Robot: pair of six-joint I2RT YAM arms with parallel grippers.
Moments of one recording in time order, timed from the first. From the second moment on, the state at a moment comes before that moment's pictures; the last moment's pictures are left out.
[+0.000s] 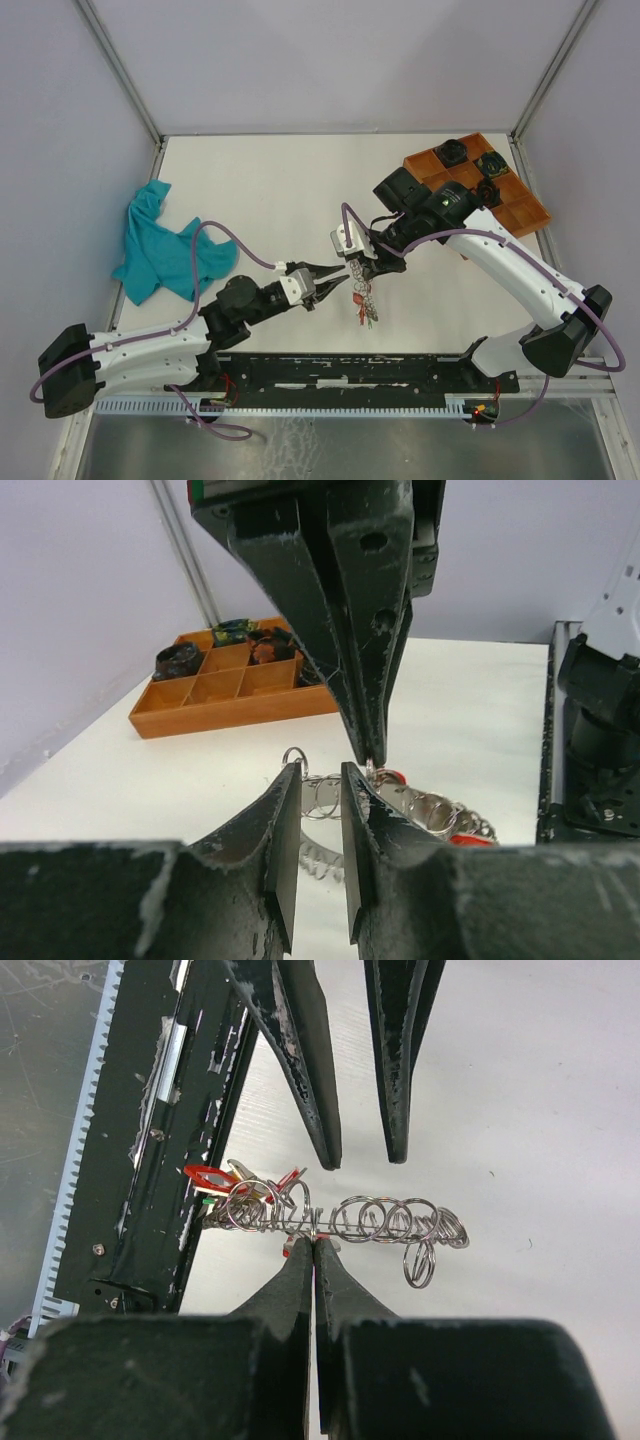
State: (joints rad) left arm -1.10 0.90 0.40 0.69 0.08 0.21; right arm 0.75 1.42 1.53 -1.28 -0.66 -1.00
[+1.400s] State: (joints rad) left arm -1.10 1.04 0.35 0.86 0.17 0.30; right arm 0.75 1.42 1.55 -1.32 -0.68 -1.01
